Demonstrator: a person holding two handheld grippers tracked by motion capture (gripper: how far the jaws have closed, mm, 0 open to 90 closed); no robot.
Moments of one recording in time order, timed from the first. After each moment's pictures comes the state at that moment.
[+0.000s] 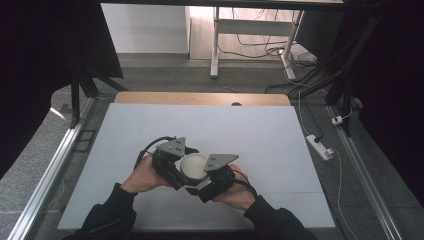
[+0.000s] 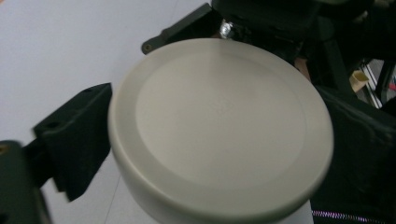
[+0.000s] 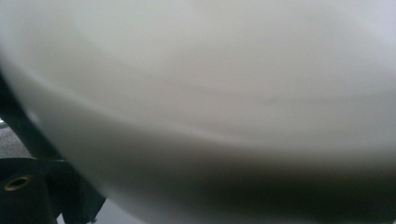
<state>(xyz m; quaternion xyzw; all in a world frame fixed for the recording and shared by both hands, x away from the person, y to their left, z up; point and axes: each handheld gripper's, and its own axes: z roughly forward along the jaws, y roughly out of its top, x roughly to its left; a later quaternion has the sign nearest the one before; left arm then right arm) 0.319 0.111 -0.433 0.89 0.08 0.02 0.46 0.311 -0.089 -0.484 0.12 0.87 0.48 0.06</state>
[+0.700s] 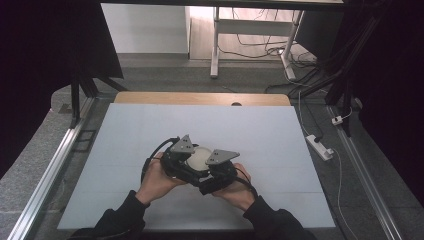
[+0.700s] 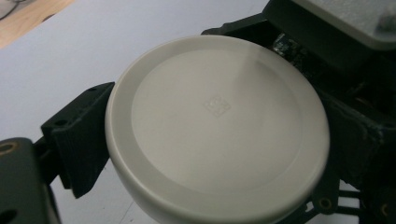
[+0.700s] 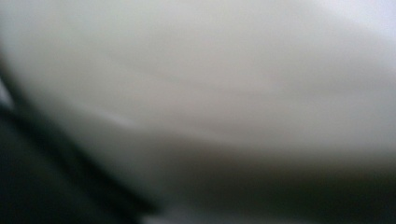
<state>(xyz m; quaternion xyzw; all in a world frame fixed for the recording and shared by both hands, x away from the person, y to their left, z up) 0.312 0.084 -0.437 0.86 0.24 0.11 0.43 0.320 -0.093 -0.487 0.20 0.86 0.45 0.11</state>
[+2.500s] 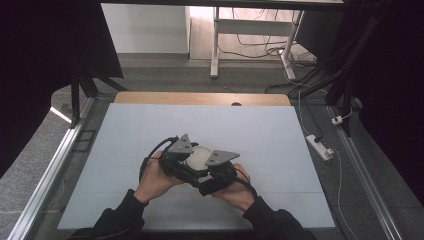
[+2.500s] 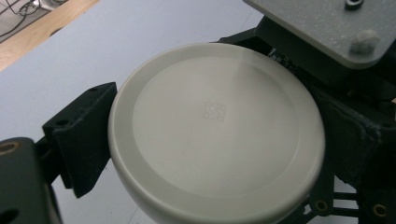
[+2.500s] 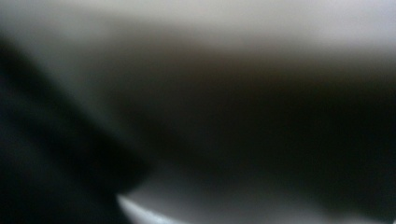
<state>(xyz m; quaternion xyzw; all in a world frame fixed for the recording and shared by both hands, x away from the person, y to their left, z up) 0.308 0.089 -0.428 0.86 0.22 0.12 0.44 0.318 -0.092 -0.487 0.20 0.86 0.45 0.11</state>
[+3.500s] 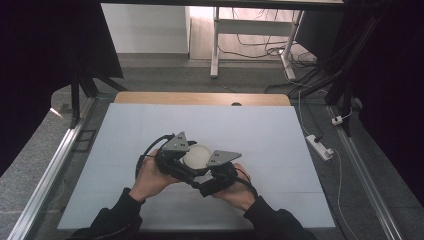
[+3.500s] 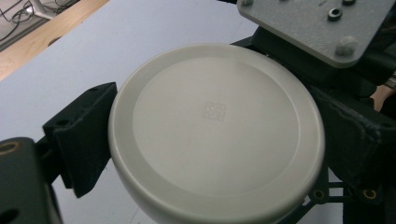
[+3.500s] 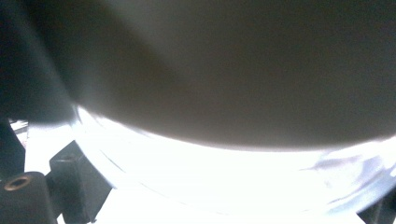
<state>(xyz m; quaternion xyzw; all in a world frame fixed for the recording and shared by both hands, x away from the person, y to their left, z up) 0.307 0.099 -0.416 0.86 0.21 0.11 0.46 0.316 -0.094 -0.483 0.18 0.86 0.47 0.09</state>
